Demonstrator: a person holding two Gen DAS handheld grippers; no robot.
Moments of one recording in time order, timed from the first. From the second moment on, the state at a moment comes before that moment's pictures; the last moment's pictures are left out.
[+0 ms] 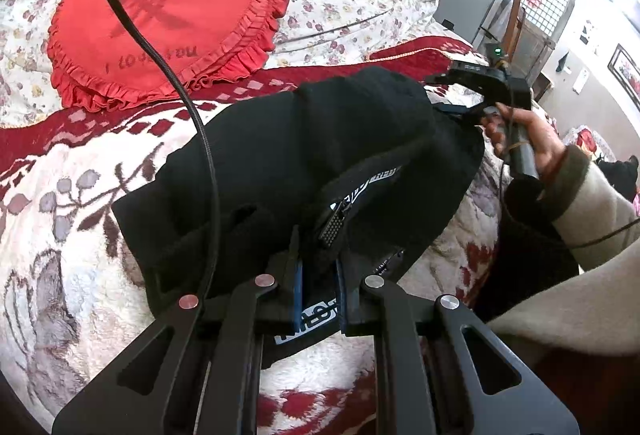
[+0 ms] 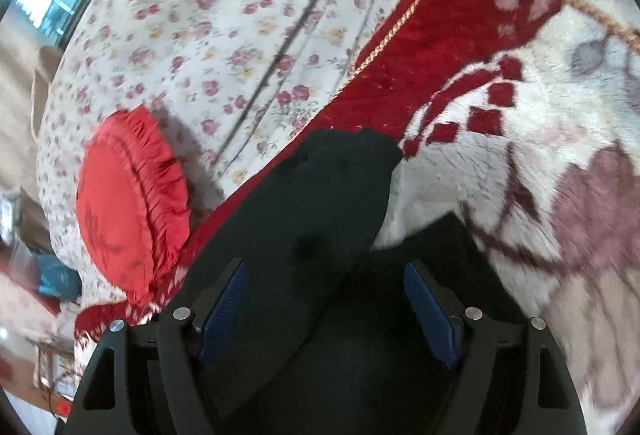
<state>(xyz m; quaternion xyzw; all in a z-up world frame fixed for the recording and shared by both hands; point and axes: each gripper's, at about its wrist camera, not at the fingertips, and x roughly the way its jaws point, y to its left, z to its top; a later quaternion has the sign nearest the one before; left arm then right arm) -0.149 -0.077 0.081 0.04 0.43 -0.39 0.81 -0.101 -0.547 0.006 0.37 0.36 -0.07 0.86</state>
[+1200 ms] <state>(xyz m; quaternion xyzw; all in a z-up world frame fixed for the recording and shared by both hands) -0.187 -0.033 0.099 0.02 0.48 -0.37 0.80 -0.185 -0.431 0.091 0.15 0.38 0.12 0.90</state>
